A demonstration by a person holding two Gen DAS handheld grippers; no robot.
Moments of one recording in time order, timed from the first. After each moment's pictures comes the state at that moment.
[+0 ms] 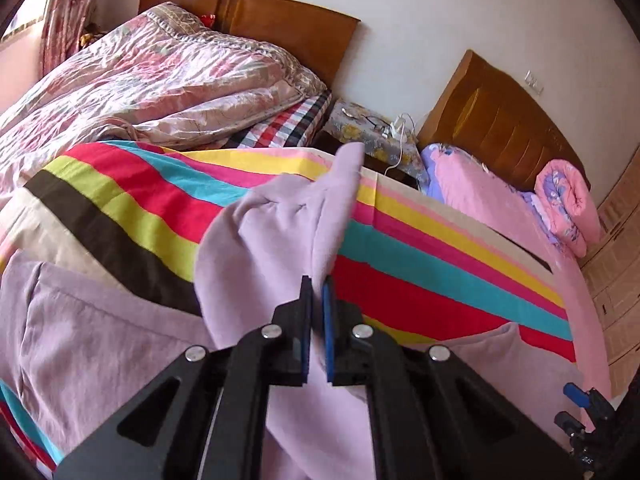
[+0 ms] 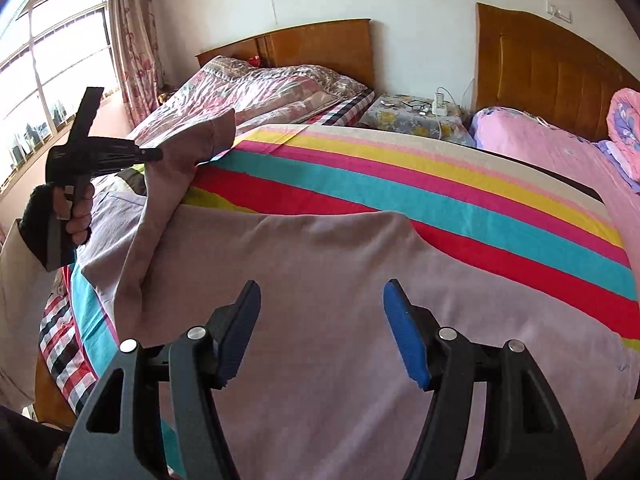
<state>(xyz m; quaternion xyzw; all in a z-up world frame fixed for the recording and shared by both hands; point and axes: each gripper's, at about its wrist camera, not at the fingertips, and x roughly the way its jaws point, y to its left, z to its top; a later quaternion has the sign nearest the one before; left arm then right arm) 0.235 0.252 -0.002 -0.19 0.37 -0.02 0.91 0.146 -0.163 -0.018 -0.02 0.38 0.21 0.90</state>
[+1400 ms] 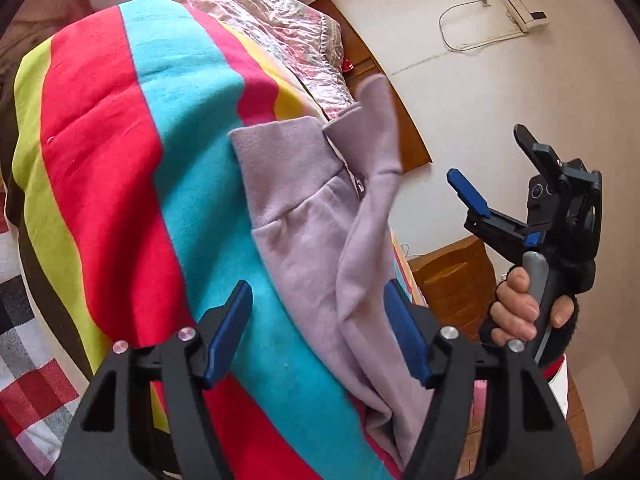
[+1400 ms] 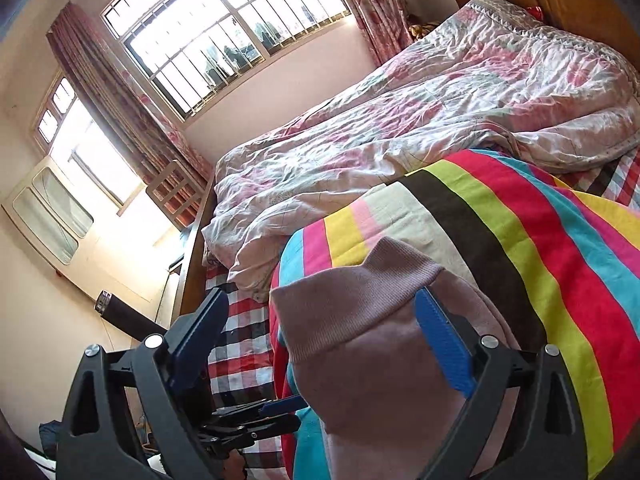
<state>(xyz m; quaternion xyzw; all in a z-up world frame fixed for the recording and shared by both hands) 0.024 0.440 -0.128 -0.51 0.23 0.02 0.83 0.251 0.304 0.037 -0.01 0.42 0.59 0.69</state>
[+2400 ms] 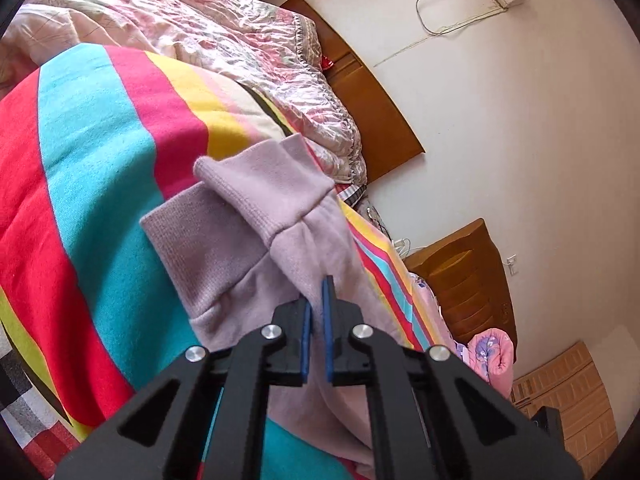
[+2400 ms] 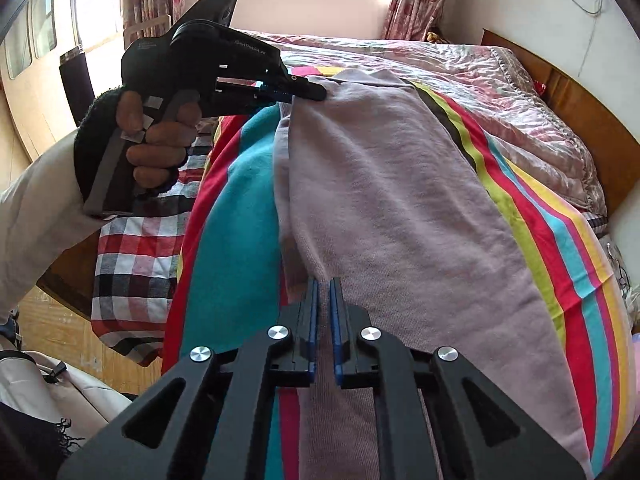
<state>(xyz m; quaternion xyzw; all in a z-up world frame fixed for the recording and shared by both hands) 0.075 0.450 -0.077 -0.46 0.22 0.00 0.86 0.100 0.153 -0.058 -0.30 0.32 0.53 0.73</state>
